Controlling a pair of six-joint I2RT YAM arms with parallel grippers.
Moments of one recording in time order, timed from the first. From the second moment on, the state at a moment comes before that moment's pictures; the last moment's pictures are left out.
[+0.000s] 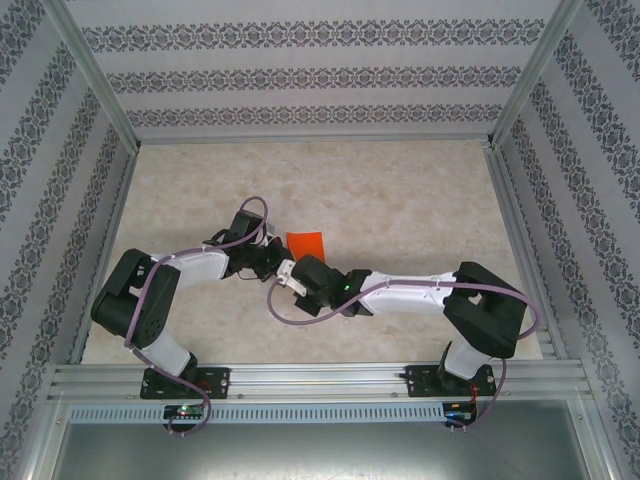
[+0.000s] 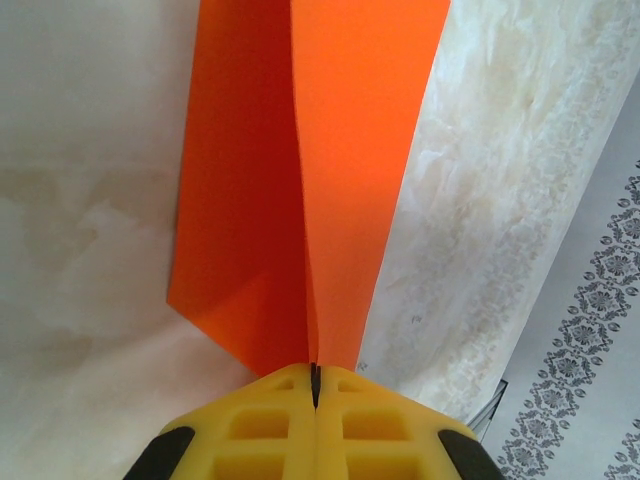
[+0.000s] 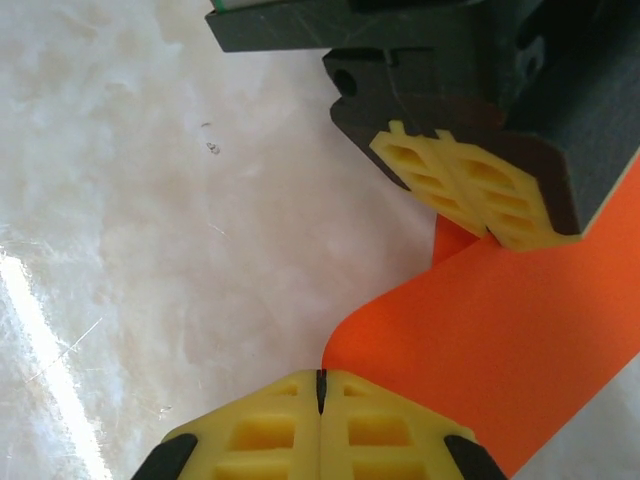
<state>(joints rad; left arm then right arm) -0.40 1.62 0.75 -0.04 0.57 -1.02 1.06 1.63 0.89 -0.16 0.11 -0.10</state>
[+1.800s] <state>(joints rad) -0.41 2.13 1.37 -0.40 0.66 -0.66 0.68 1.73 0.92 -0.18 -0.33 0.20</state>
